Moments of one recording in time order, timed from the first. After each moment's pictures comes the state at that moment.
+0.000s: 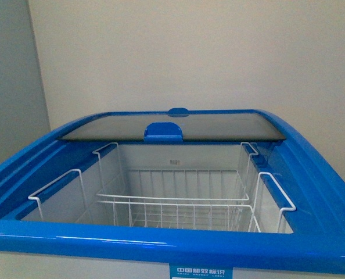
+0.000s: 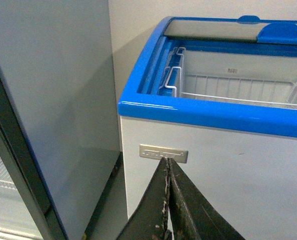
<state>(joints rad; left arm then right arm) 0.00 0.01 0.01 0.00 0.00 0.00 0.00 1.03 0.55 0.46 0.00 -0.01</state>
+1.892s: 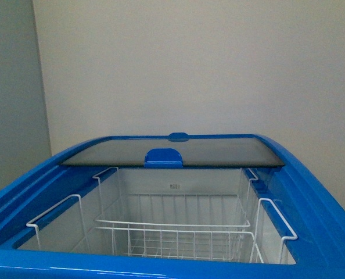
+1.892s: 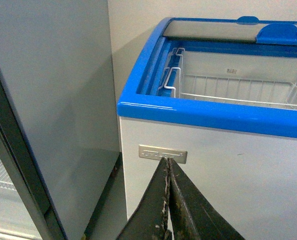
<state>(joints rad) 0.00 0.01 0.01 0.00 0.00 0.00 0.00 0.23 0.02 0.23 0.00 -0.01</state>
